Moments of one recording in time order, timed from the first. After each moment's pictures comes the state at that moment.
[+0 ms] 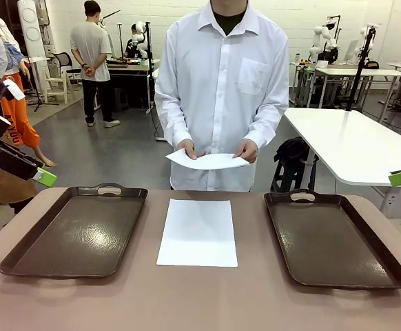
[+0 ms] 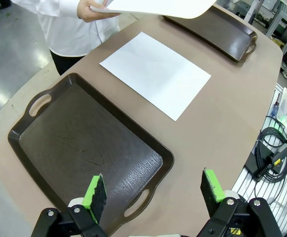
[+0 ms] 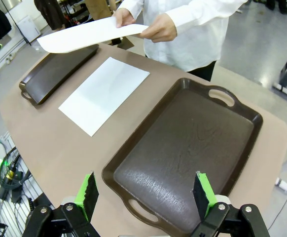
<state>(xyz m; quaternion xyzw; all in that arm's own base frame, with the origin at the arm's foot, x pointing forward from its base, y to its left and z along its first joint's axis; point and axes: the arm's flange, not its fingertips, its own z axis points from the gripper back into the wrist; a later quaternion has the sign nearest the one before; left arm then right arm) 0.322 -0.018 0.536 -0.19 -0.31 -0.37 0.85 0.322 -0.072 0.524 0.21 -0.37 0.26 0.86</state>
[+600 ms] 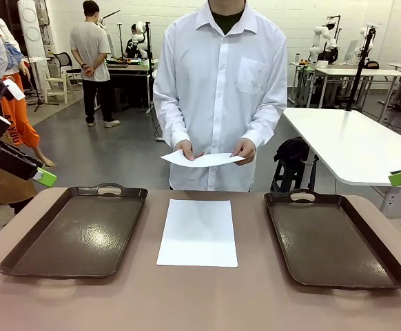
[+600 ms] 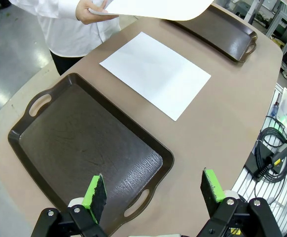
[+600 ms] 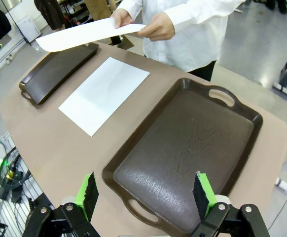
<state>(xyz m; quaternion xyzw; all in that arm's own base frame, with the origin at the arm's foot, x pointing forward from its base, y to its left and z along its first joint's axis) 0.322 -0.018 0.536 -0.19 -0.31 -0.37 0.85 0.322 -0.072 0.524 0.21 -0.37 0.26 0.86</state>
